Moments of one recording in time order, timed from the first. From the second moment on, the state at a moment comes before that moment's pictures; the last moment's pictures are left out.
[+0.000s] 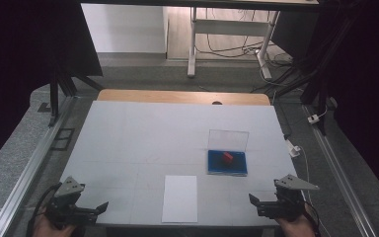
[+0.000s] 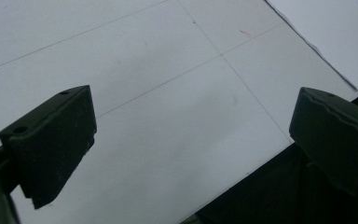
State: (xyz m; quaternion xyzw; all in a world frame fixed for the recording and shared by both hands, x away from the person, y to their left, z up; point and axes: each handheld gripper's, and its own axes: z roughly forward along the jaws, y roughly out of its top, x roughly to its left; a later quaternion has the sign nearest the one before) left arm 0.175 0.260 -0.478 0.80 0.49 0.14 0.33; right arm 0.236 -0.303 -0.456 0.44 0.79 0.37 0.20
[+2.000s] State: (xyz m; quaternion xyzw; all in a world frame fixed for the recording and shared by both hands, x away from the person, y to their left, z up) left arm 0.176 0.259 -0.479 0.80 0.49 0.14 0.32; right arm 0.250 -0.288 -0.450 0.39 0.81 0.39 0.17
